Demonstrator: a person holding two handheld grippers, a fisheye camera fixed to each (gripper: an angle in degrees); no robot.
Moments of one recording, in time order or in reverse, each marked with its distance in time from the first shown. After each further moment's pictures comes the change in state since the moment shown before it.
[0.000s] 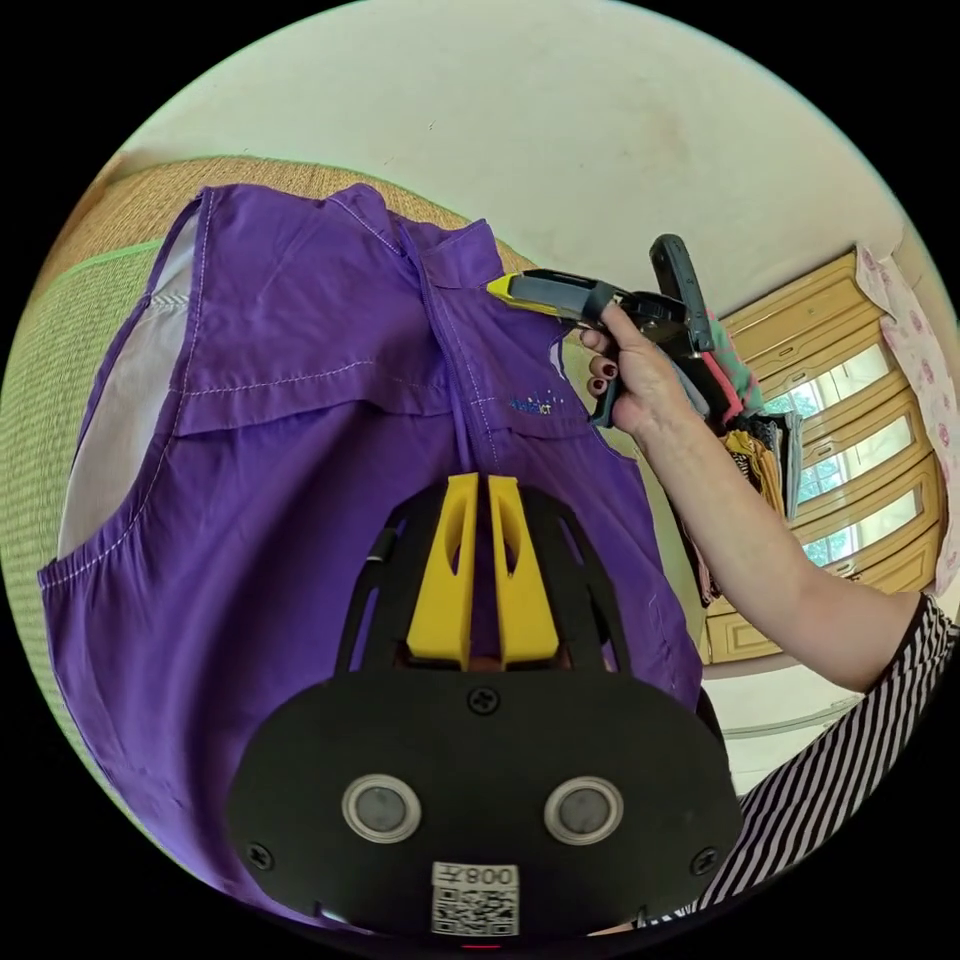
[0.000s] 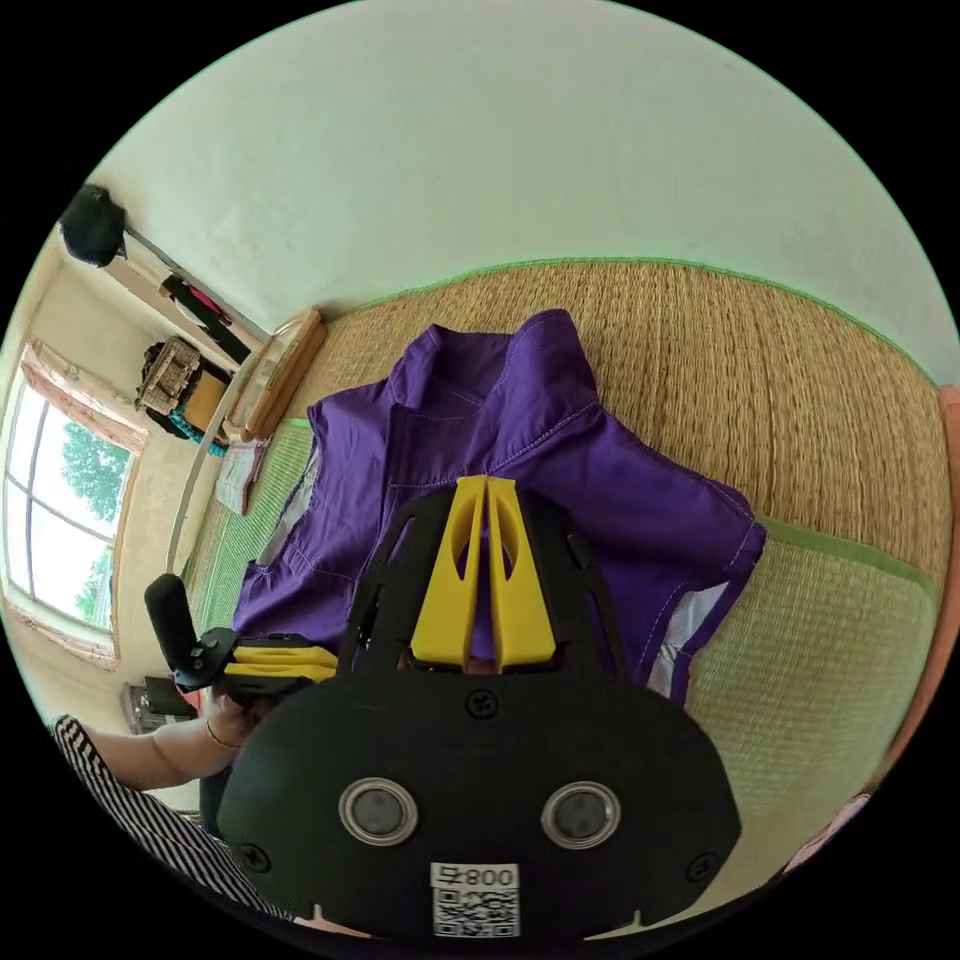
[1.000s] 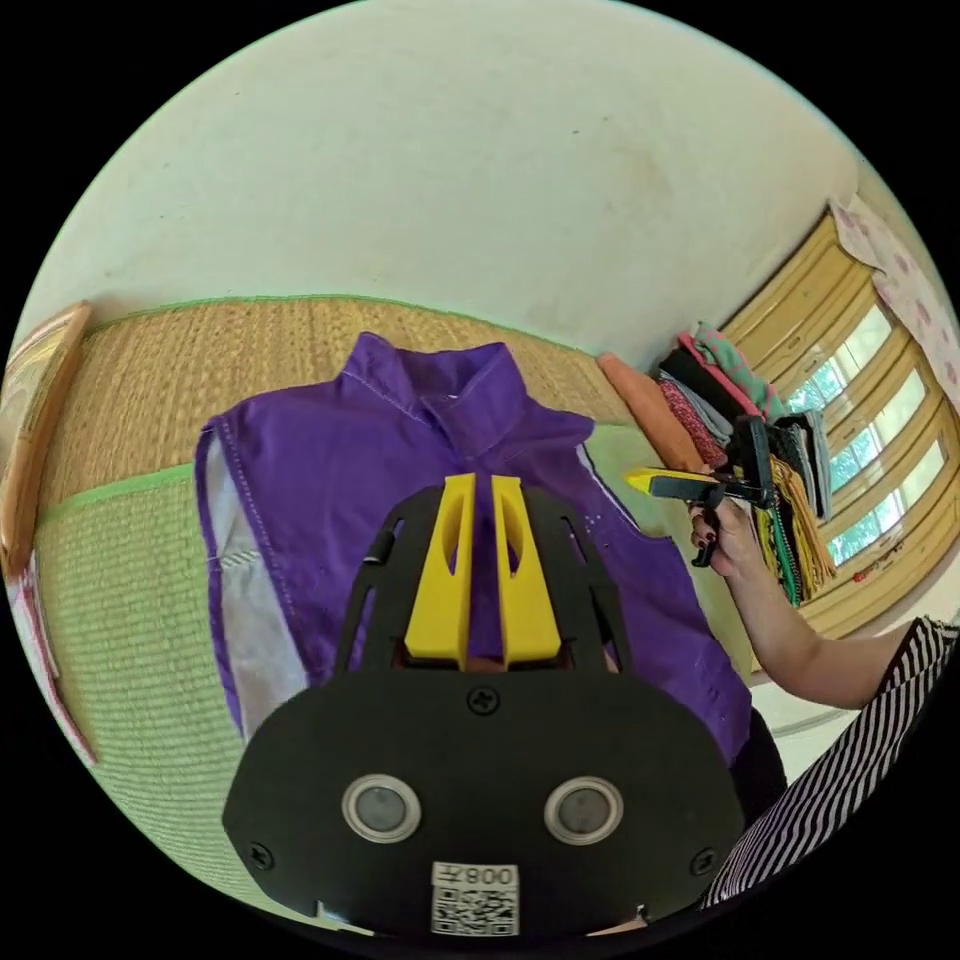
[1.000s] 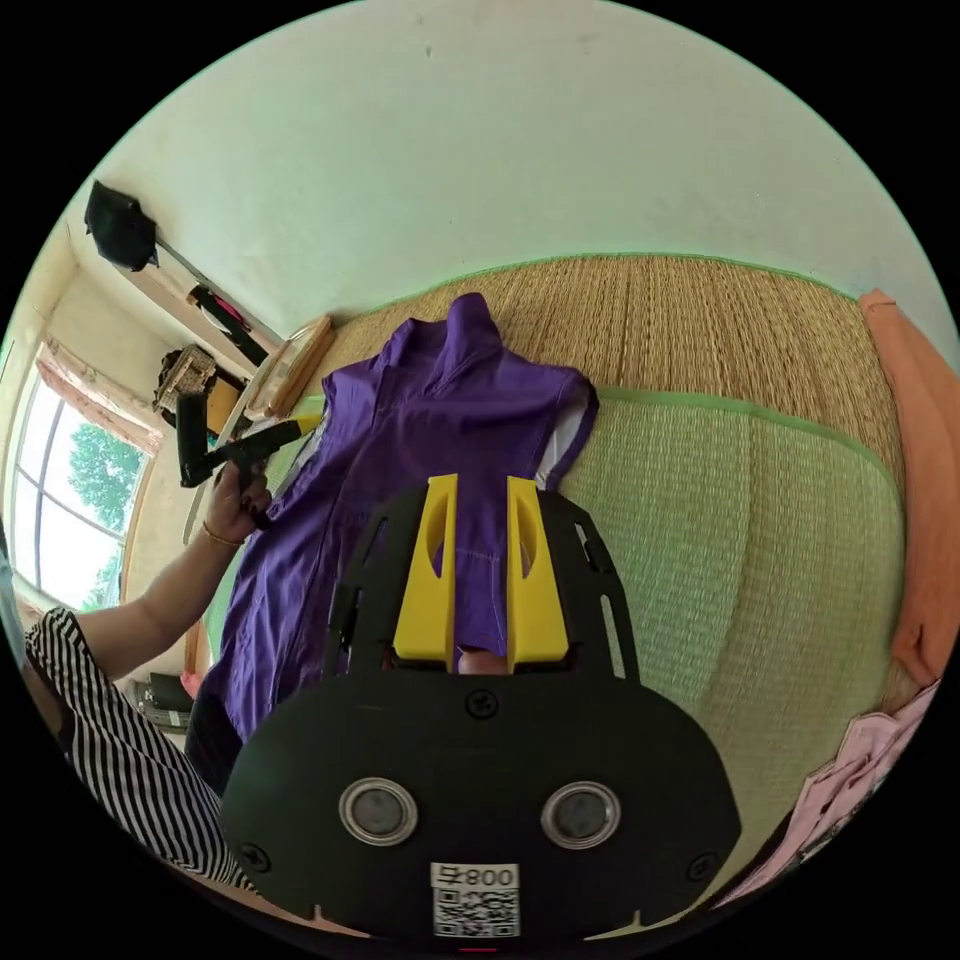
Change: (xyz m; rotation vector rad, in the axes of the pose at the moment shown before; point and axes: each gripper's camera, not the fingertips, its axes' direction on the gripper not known) left arm 0.084 -0.167 -0.044 0.086 -0.106 0.195; right arm 0.076 0.134 -0.030 -0.081 -0.049 0.054
